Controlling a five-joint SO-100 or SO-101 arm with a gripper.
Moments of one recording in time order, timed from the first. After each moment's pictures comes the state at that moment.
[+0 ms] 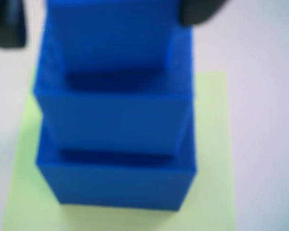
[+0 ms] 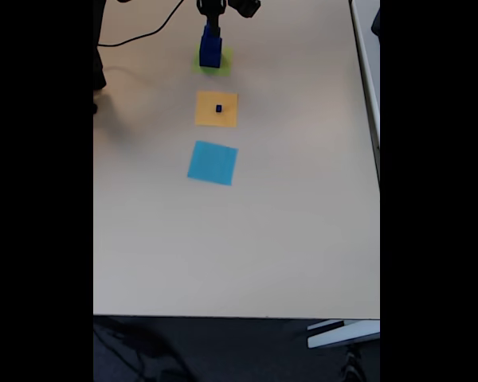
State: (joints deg) arm -21.6 67.9 53.6 91.1 112.6
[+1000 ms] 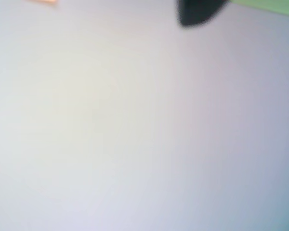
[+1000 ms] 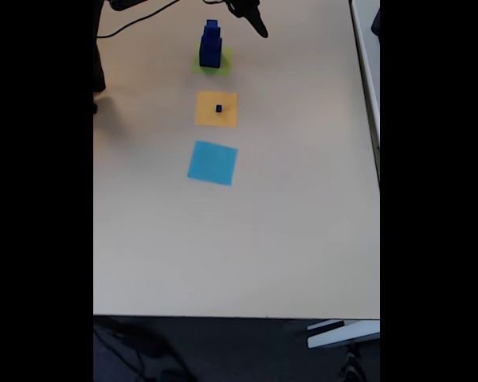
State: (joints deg) arm -9.1 73.7 50.4 73.2 87.8
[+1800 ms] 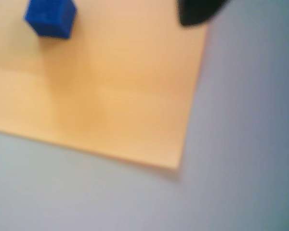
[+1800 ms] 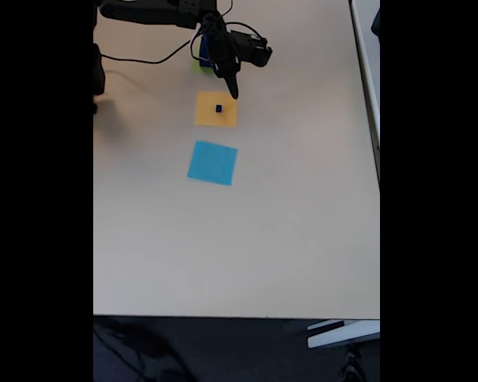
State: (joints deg) arm -0.8 74.9 85.0 61.8 76.3
